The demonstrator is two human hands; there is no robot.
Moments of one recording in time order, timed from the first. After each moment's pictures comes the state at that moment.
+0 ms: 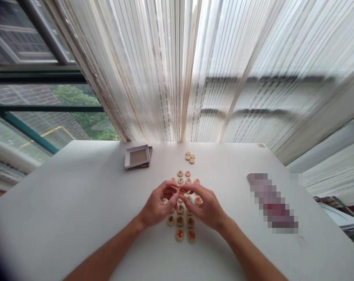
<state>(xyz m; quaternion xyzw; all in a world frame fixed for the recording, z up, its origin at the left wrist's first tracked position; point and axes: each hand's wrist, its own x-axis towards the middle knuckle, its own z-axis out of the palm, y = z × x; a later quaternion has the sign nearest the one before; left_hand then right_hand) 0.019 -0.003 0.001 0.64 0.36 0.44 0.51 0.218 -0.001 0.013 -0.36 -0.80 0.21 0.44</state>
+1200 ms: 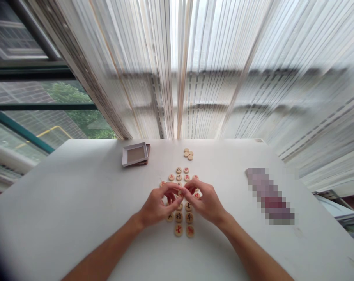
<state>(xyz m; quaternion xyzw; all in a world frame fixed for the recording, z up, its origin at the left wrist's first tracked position) 0.020 -0.006 0.003 0.73 0.36 0.41 0.43 0.217 -0.003 0.021 -0.41 -0.75 0.28 0.43</state>
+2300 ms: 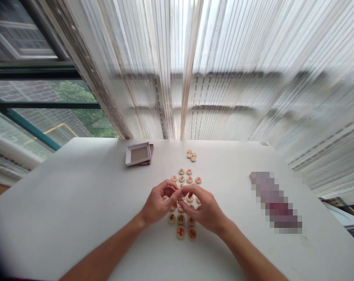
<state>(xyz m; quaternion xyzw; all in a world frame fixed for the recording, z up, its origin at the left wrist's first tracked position) 0.021 -0.003 0.001 0.62 0.38 0.45 0.53 0.211 -0.006 0.007 -0.36 -0.79 0.26 0.43</state>
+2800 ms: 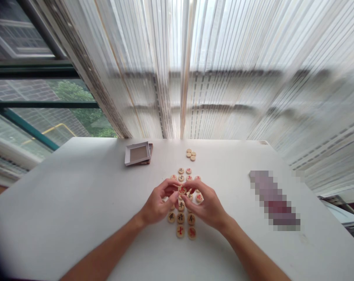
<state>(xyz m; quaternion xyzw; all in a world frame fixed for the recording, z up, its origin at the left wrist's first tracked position) 0.019 -0.004 0.004 0.64 0.35 0.42 0.54 0.218 -0.004 0.011 -0.37 -0.77 0.27 0.45</state>
